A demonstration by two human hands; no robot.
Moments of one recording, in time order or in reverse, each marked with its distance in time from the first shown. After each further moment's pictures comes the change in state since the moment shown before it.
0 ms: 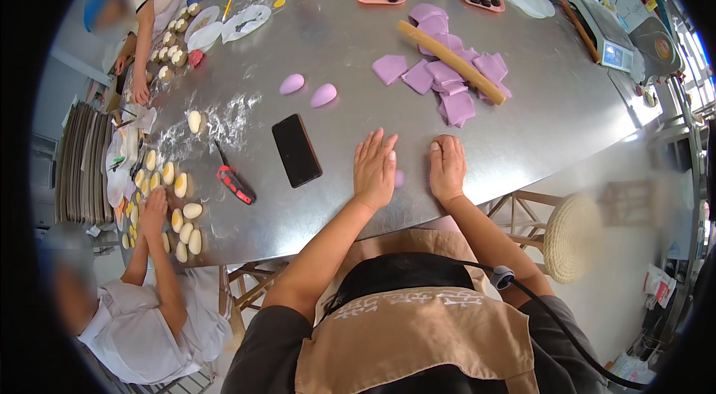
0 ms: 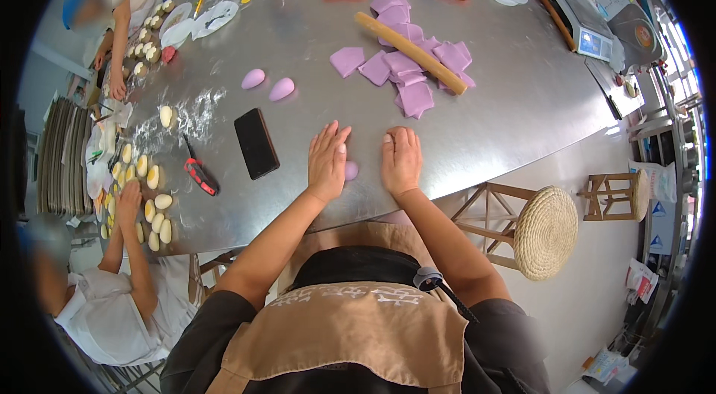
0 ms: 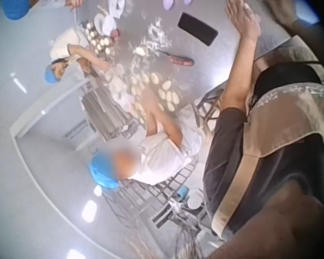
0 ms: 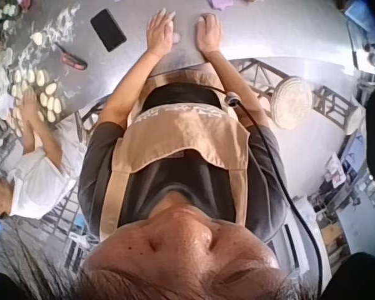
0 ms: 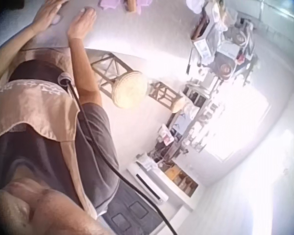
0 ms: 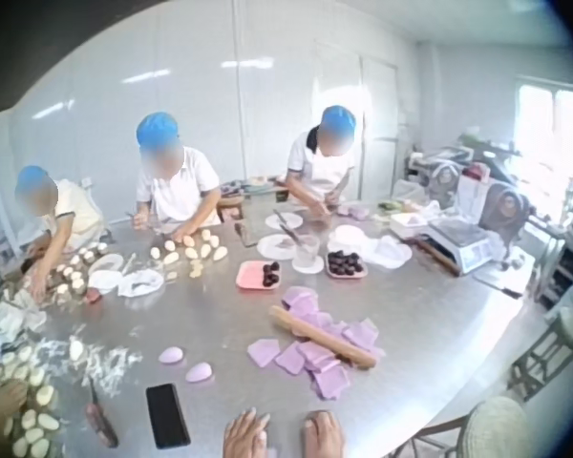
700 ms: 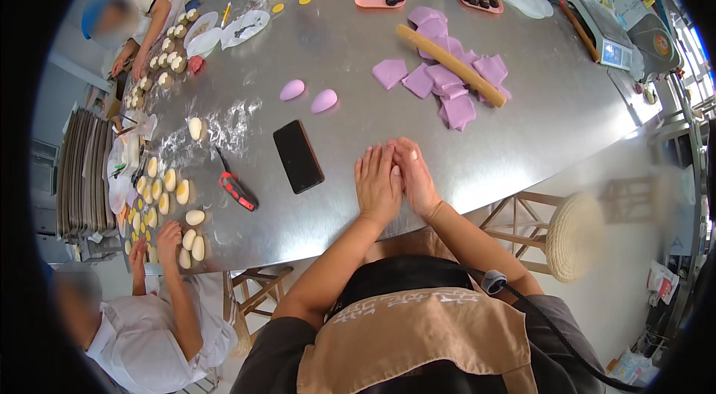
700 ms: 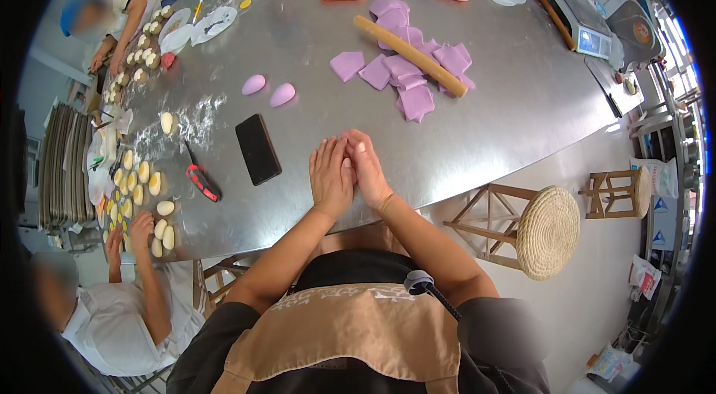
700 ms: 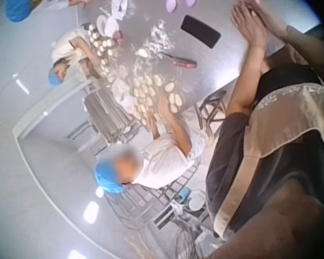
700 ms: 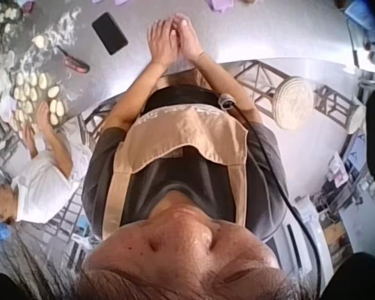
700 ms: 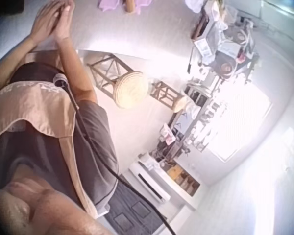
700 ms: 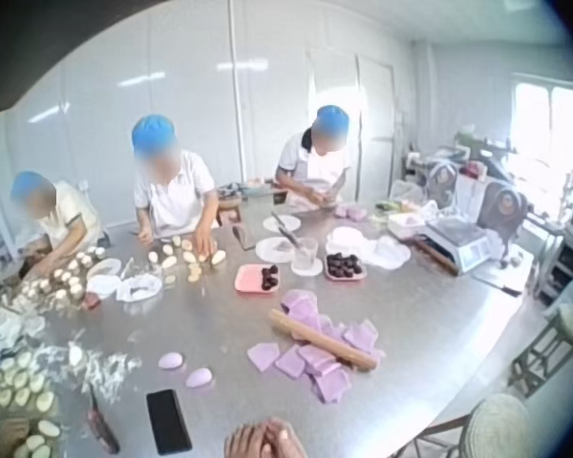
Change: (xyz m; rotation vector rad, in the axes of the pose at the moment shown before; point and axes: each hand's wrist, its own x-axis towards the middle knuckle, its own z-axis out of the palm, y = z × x) left_hand -0.008 0.020 0.002 0.131 0.065 -0.074; right_hand -0.013 -0.019 0.048 1.234 -0.414 0.422
